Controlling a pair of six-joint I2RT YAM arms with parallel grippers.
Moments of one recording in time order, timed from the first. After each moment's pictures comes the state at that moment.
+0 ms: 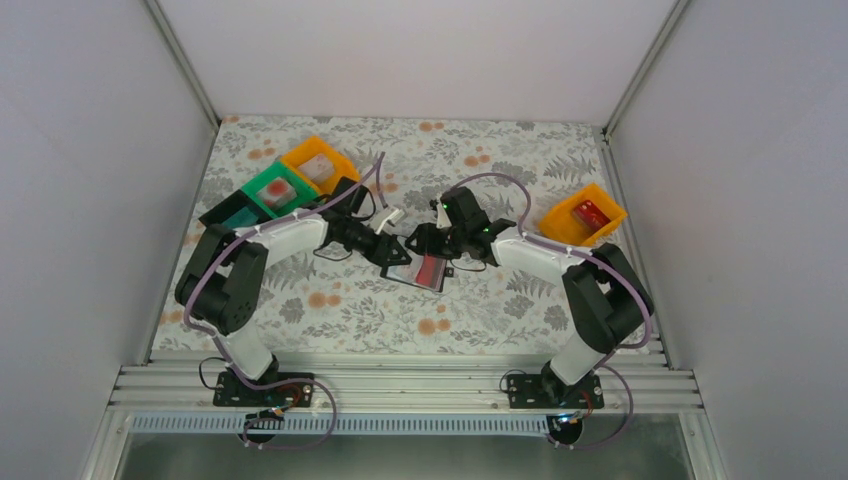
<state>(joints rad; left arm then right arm) -0.48 1.71 1.03 -0.40 0.86 0.04 0.64 1.64 0.97 -0.18 -0.36 0.71</state>
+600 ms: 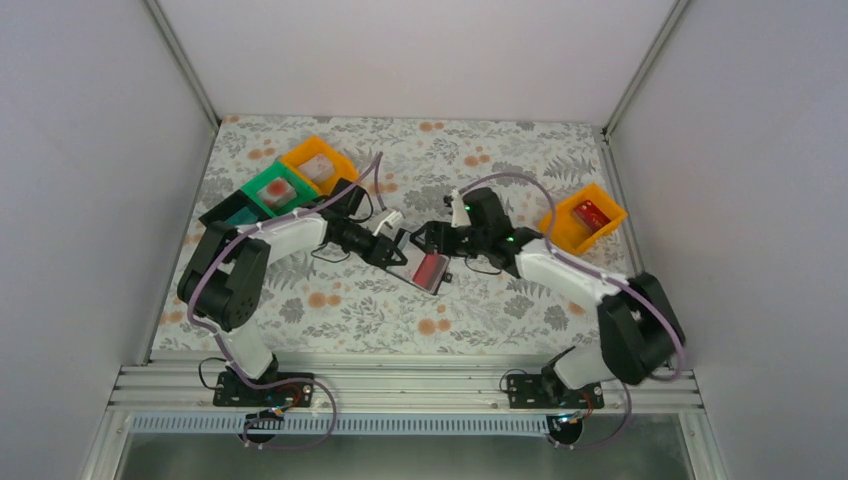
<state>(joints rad) -0.46 1.74 1.02 -0.40 0.92 0.06 0.61 1.50 0.90 -0.15 -0.39 0.66</state>
